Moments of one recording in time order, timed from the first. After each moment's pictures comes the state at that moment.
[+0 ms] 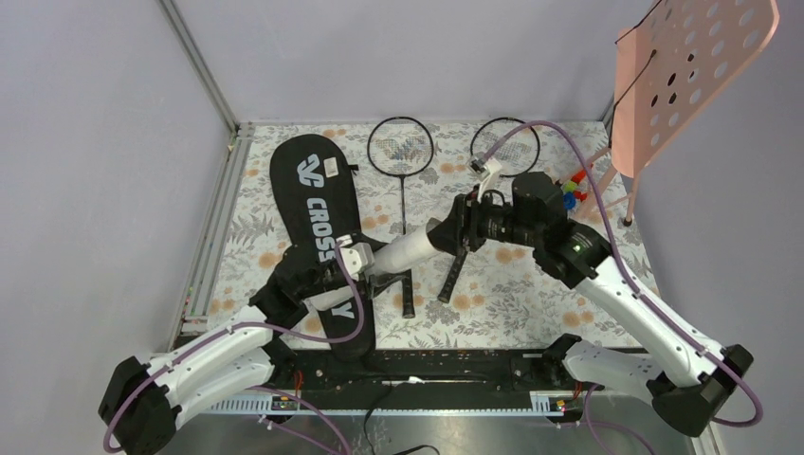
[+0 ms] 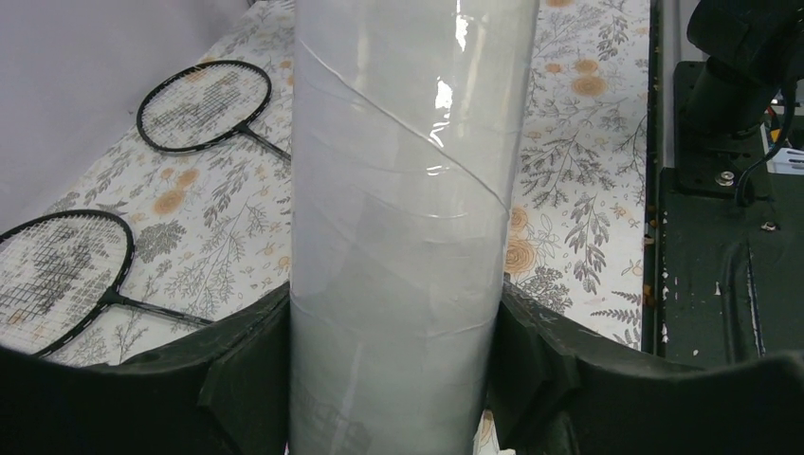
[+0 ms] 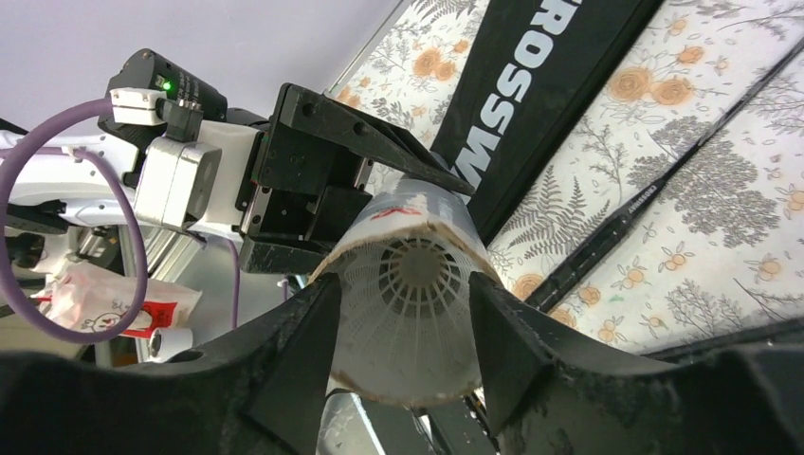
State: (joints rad) left arm -0.72 0.80 0.39 0.36 0.51 0.20; right arm 0.69 1.05 1.09 -0.38 -0.45 0.49
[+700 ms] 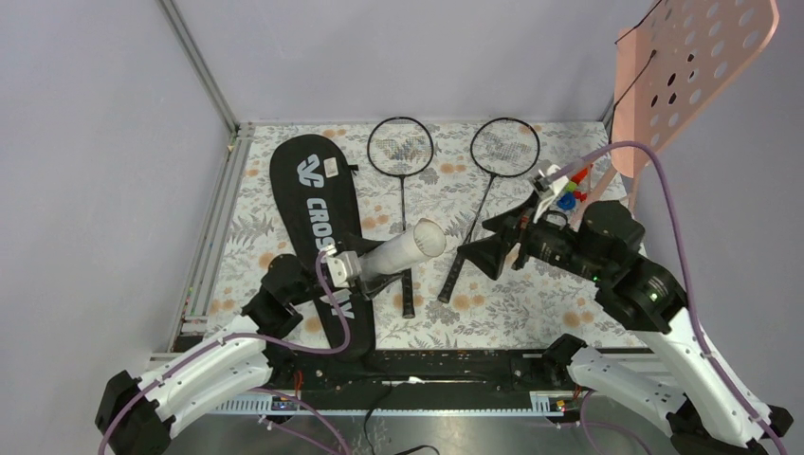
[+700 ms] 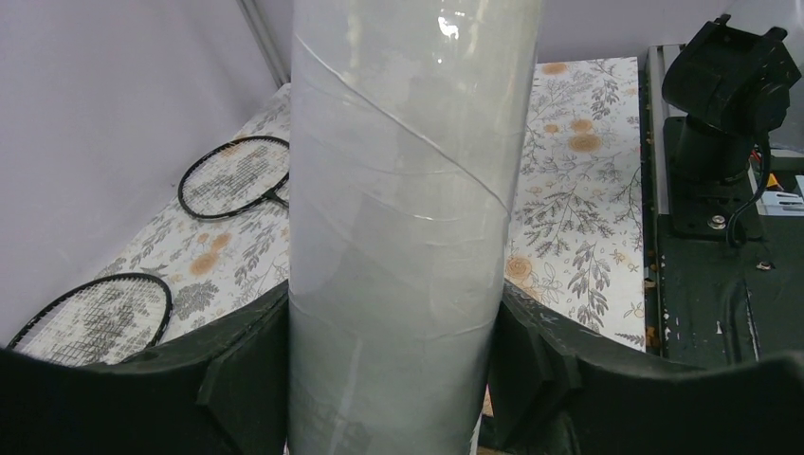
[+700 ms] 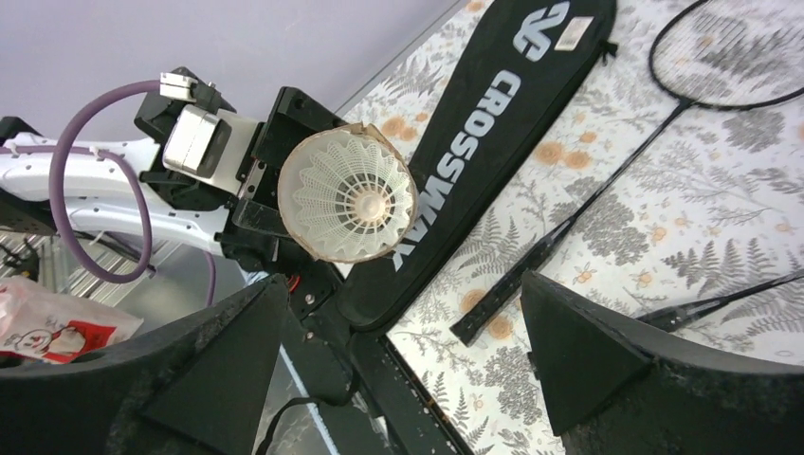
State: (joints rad) left arm -0.73 0.69 0.35 0.45 0.52 0.20; right arm 0.70 0.78 1.17 -0.59 -0.30 0.36
